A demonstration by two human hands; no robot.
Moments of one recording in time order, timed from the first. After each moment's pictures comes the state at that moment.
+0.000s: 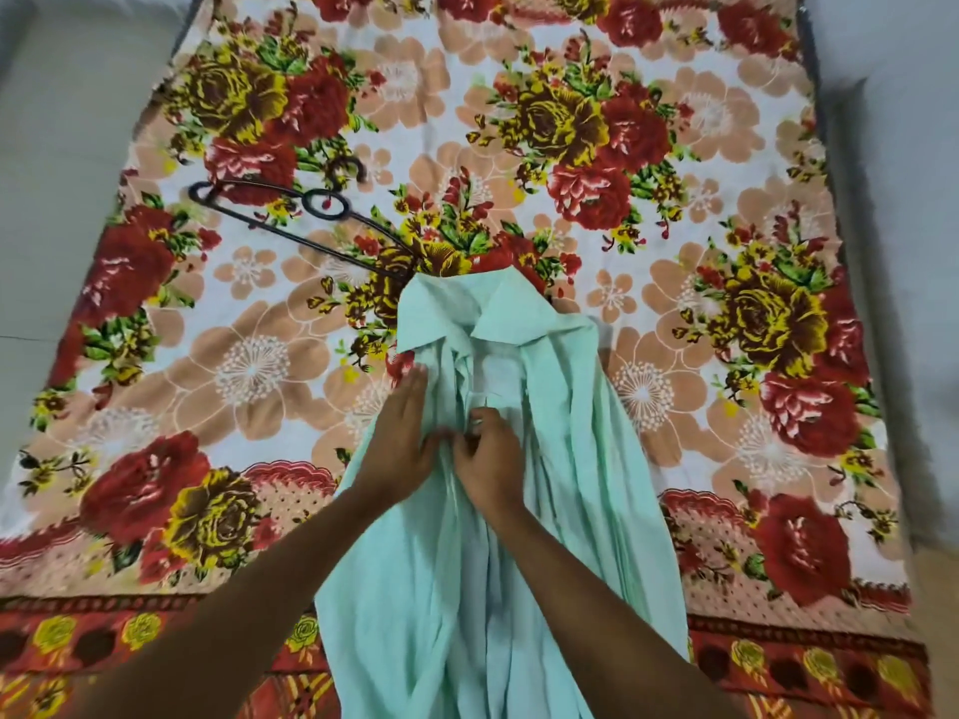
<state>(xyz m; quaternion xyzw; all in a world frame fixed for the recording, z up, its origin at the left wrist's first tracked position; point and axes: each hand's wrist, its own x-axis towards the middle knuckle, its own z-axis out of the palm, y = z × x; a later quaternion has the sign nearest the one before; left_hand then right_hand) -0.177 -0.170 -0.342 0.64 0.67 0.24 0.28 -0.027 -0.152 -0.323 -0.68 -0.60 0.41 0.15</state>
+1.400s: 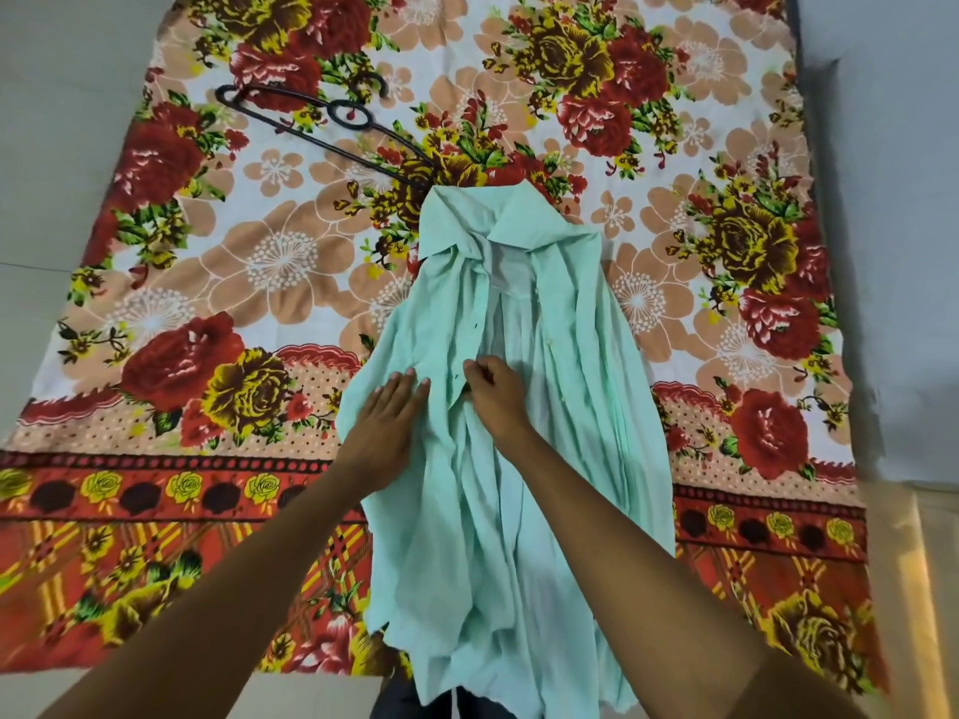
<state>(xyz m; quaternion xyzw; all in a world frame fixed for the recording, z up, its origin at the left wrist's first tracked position) -0.201 -0.328 -0.348 0.71 0.65 0.01 0.28 -0.031 -0.235 -0.315 -0.68 -0.44 0.55 0.21</state>
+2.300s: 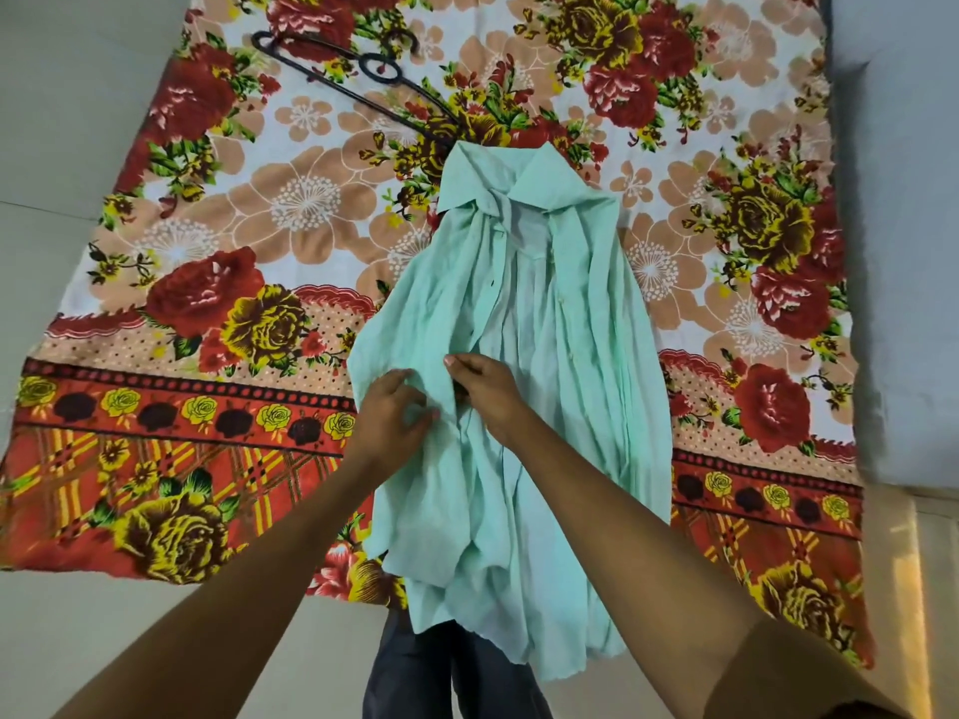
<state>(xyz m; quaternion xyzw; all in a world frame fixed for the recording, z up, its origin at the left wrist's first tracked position) -0.172 -0.394 -0.324 0.58 0.71 0.25 0.30 -0.025 -0.296 -0.316 -0.60 -0.39 0.68 0.17</state>
